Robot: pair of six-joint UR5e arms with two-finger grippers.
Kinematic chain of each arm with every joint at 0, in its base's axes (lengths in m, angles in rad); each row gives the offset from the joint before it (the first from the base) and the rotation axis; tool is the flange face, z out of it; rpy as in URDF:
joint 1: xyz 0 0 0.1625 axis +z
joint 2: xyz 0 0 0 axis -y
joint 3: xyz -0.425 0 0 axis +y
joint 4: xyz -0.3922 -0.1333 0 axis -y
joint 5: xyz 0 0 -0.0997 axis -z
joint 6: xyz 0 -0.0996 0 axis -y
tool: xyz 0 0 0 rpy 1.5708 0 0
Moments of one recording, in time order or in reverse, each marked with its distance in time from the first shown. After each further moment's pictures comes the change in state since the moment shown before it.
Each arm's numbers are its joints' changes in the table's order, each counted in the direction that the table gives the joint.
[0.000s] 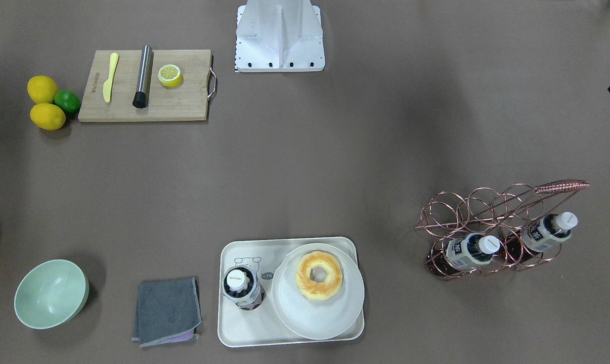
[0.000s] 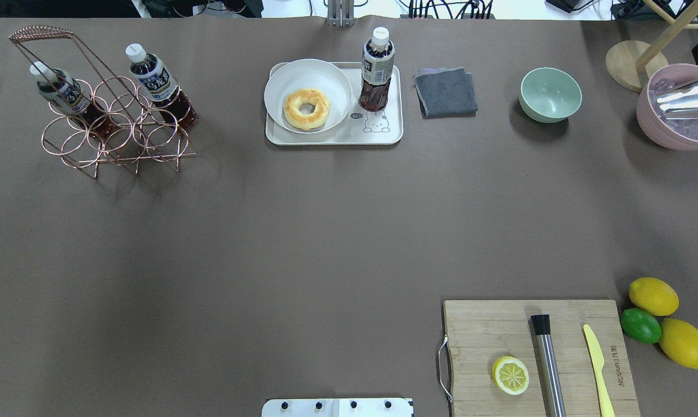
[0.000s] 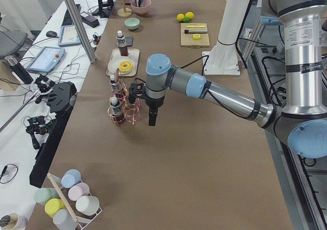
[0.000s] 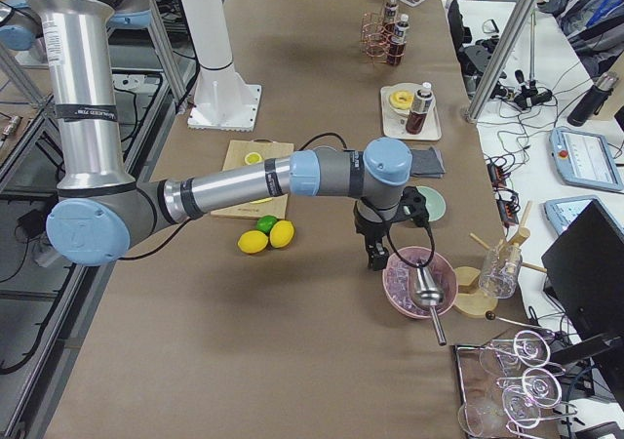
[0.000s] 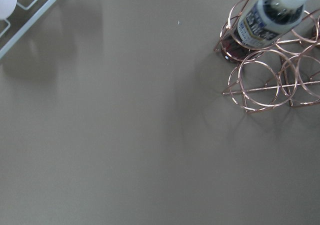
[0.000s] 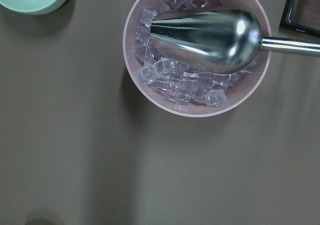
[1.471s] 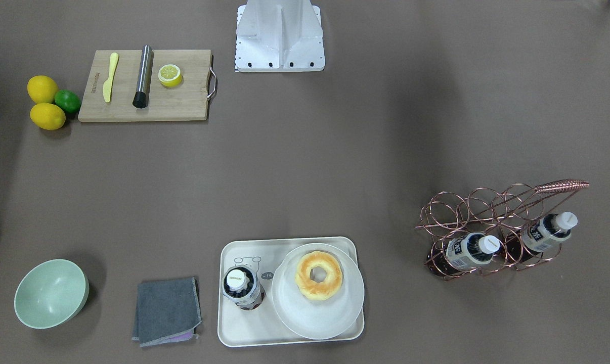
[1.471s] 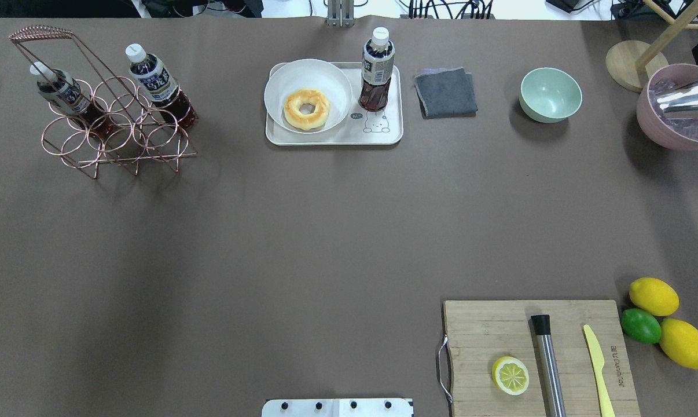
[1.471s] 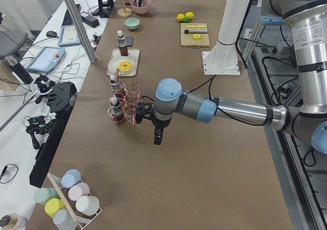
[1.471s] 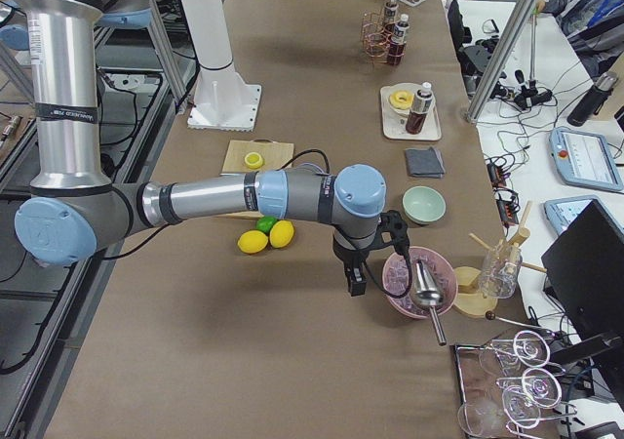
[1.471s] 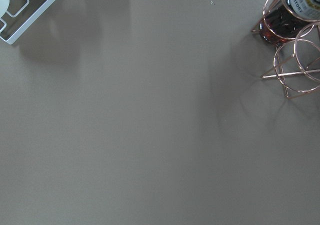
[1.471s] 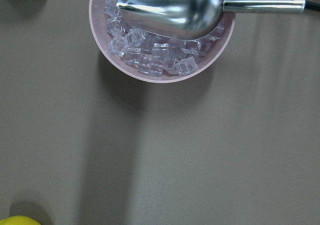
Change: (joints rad) left arm -0.036 0.125 -0.106 -0.274 -0.013 0.023; right arm 0.089 -0.088 -0.003 0.012 0.022 -0.056
